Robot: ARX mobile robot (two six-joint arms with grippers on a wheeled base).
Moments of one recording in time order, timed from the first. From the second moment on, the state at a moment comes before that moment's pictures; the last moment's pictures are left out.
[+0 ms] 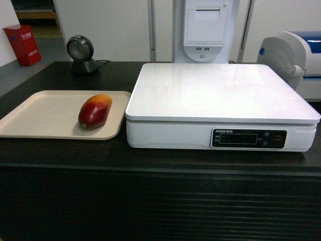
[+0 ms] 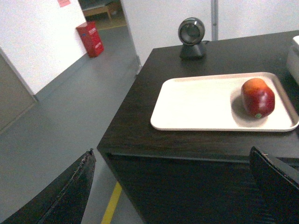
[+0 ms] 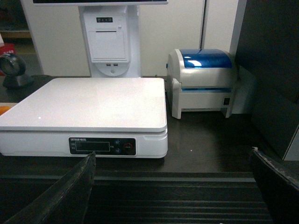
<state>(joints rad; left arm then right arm) 0.16 0.47 0.17 0.15 -0.07 0.18 0.00 0.00 0.01 0.00 0.00 0.00</state>
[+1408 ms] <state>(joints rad) -0.05 2.16 1.39 0.16 0.15 -0.03 0.00 0.00 0.01 0.00 0.00 0.00</state>
